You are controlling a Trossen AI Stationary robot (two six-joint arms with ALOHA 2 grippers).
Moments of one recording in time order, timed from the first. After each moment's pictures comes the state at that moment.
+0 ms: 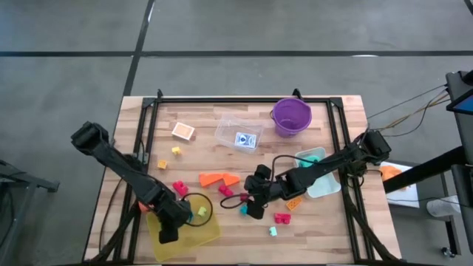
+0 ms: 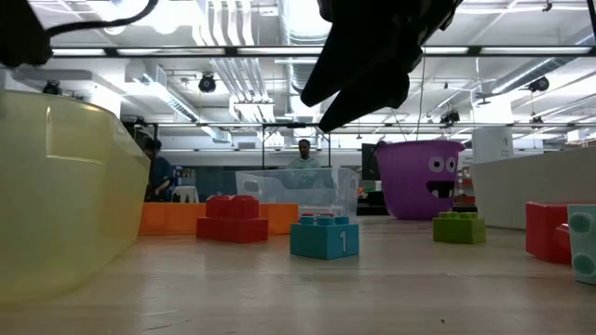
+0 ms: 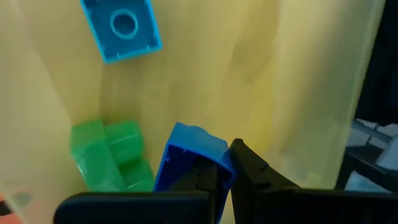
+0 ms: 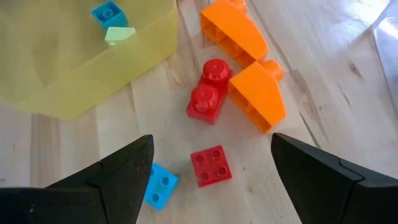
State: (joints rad) left arm -0.68 1.49 0.88 -0.69 0.33 -0.97; right arm 0.37 1.78 1.21 -0.30 0.34 0.57
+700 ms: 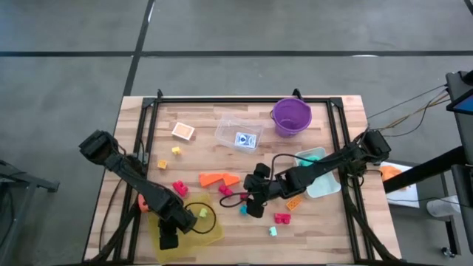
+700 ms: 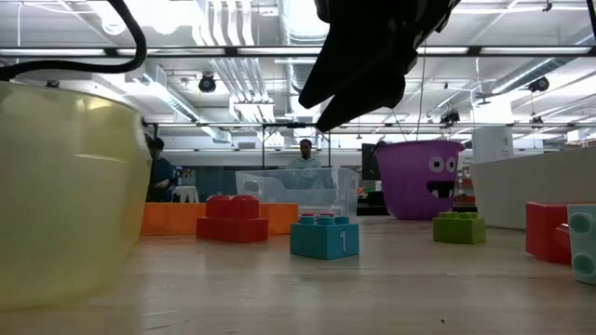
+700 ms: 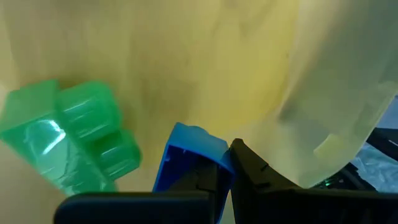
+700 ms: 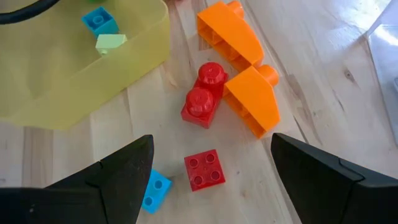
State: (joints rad) left arm -0.68 1.64 0.92 -0.67 0.54 -0.94; right arm 0.36 1.78 1.21 -0.30 0.34 0.54
